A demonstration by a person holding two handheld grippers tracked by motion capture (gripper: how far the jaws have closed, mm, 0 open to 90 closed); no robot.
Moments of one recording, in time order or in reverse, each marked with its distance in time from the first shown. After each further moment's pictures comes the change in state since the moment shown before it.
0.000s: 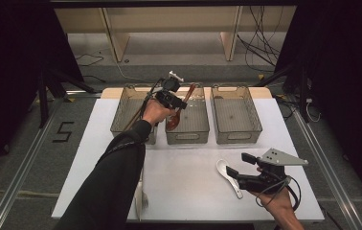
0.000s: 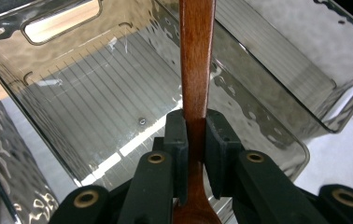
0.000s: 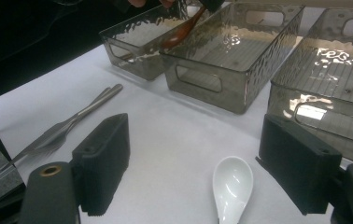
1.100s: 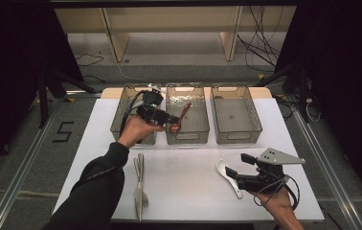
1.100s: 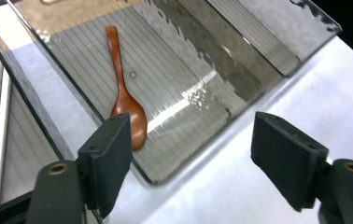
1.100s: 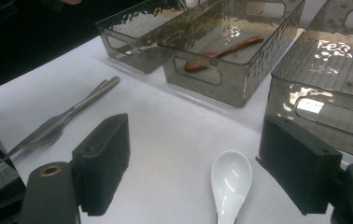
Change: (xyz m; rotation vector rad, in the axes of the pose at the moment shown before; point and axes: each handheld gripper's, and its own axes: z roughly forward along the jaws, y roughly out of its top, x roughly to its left) left arm -0.012 -0.063 -0.062 -0.045 -0.031 -0.029; right arm 0.000 0.001 0.003 0.035 -0.009 -0.004
